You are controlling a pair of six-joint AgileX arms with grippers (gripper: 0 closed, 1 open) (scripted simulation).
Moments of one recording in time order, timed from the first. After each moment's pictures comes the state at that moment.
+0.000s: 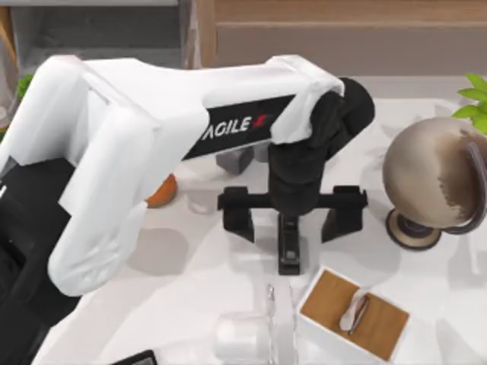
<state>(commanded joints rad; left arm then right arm) -0.81 2.39 1.88 -1.07 0.00 -0.77 0.00 0.00 0.00 0.00 0.00 0.00</state>
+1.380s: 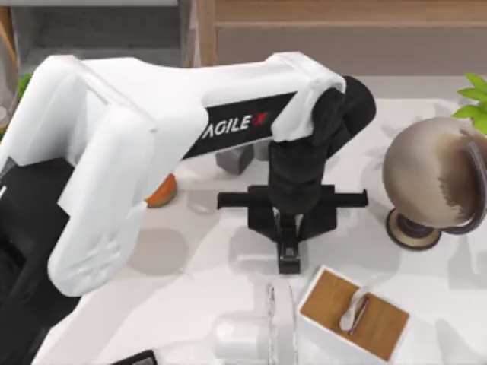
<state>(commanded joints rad) -0.80 2.38 1.90 -1.09 0.00 -0.77 0.00 0.00 0.00 0.00 0.00 0.00</state>
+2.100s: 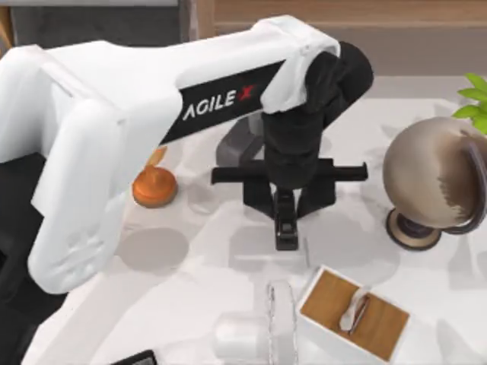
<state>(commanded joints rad) -0.78 2.33 1.97 -1.17 0.00 -0.75 0.00 0.00 0.00 0.00 0.00 0.00</state>
